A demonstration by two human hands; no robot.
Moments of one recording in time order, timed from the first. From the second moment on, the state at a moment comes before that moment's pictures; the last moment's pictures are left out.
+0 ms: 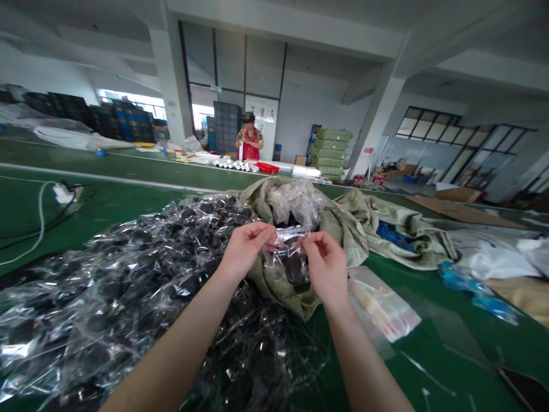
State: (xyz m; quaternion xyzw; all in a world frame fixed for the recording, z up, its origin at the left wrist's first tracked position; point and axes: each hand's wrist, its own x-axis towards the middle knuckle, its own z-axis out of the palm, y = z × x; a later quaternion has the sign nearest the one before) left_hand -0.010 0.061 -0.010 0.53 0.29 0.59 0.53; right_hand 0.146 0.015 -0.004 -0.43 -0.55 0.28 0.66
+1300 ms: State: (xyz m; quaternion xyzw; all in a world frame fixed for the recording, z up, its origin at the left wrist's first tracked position) left_hand -0.025 0.050 0.006 0.63 0.35 0.53 0.45; right_hand 0.135 0.016 -0.008 -0.42 -0.62 0.37 0.55
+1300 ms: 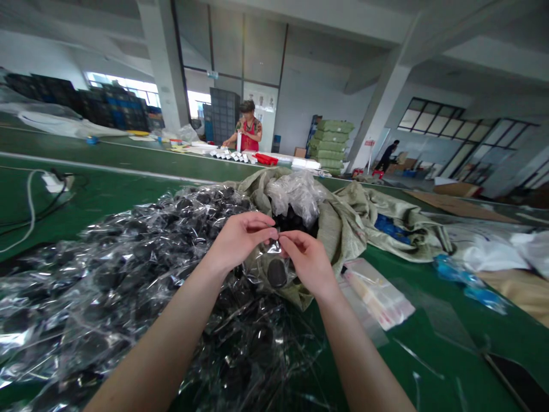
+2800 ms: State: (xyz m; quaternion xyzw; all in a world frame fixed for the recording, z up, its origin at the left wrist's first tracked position) left_hand -0.032 0.062 0.012 0.42 0.28 0.74 0.44; right_hand 0.151 0.014 -0.007 -0.50 -0.63 0.11 0.58
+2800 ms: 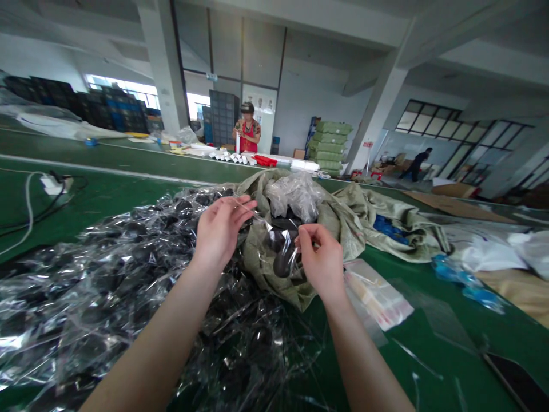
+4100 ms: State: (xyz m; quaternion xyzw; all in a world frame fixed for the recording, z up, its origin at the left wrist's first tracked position) left_hand -0.016 0.058 -0.013 0.70 0.40 0.50 0.32; right_hand 0.171 0.012 0.009 -0.45 -0.50 0.20 0.71
